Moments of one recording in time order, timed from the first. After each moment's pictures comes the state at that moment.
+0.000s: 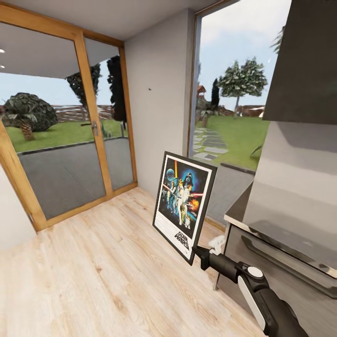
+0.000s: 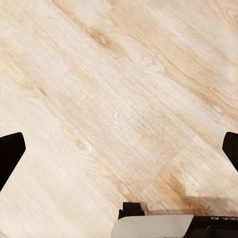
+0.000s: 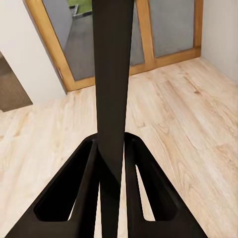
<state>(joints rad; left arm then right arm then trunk) 0.03 0.03 0.06 -0.63 -0.04 -0.10 0.00 -0.37 -0.09 0.11 -1.12 -0.14 0.17 0.65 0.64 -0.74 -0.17</state>
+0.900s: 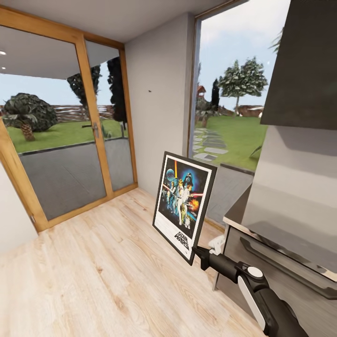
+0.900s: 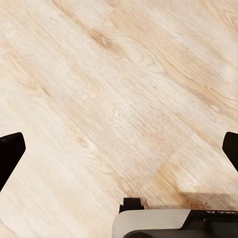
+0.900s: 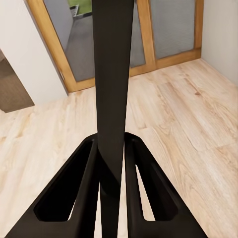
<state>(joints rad) 0.03 0.03 0.06 -0.63 -0.04 -0.10 0.00 -0.37 -0.09 0.11 -1.12 -0.14 0.17 0.65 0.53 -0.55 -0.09</state>
